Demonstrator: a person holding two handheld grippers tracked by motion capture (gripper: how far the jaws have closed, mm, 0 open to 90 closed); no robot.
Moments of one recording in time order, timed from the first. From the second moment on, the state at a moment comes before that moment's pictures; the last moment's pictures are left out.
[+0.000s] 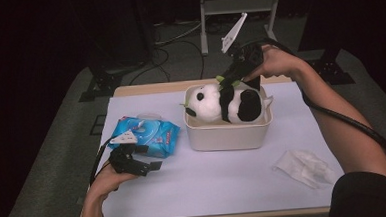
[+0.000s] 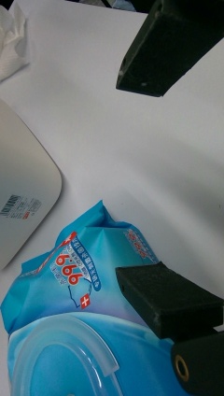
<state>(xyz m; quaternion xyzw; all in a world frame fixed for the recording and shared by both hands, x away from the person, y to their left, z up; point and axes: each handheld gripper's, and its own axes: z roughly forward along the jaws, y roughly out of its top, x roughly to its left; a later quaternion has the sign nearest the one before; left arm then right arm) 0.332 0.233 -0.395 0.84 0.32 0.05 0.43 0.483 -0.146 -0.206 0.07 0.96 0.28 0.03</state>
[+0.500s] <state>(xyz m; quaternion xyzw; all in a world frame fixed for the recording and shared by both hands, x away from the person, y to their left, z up) 0.332 0.234 -0.395 0.84 0.32 0.05 0.43 0.487 -0.143 -0.227 0.07 0.96 0.28 0.03</state>
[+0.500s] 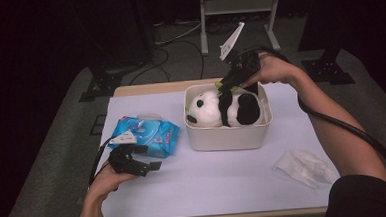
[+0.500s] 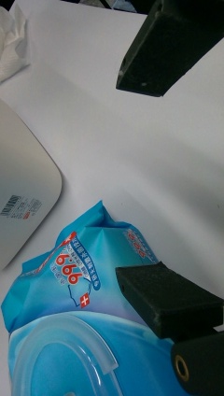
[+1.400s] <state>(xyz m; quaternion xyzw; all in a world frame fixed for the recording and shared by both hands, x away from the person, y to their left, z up) 0.331 0.232 -0.395 0.84 0.32 0.05 0.43 0.492 -0.137 -0.267 0.08 0.96 0.28 0.00</state>
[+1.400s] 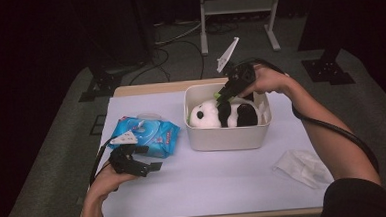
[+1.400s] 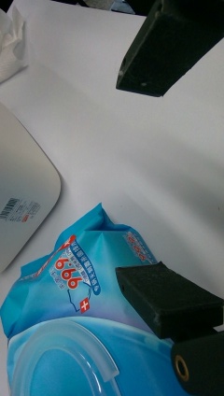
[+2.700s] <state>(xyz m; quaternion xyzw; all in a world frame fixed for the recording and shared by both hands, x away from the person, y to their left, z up) 0.328 0.227 -0.394 0.85 0.31 0.05 0.43 0.481 -0.155 -0.301 0.11 0.95 0.29 -0.02</state>
